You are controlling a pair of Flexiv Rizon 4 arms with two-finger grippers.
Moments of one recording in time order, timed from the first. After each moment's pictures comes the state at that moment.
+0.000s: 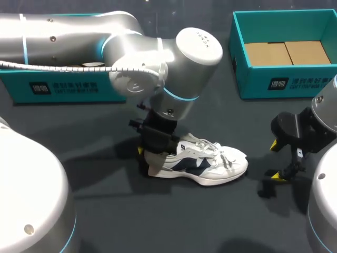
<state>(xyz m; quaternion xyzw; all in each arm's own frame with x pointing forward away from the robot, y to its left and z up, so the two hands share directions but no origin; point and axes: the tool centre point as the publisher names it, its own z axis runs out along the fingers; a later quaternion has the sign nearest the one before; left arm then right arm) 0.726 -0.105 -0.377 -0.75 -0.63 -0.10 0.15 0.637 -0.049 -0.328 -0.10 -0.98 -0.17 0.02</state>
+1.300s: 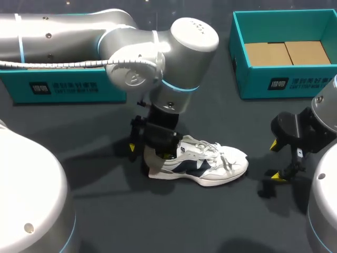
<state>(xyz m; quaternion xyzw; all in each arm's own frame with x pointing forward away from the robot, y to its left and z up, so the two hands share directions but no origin) 0.716 -0.117 -0.364 -0.74 -0.65 -0.05 0.15 0.637 -0.049 -0.328 -0.10 -0.98 -0.17 0.02</state>
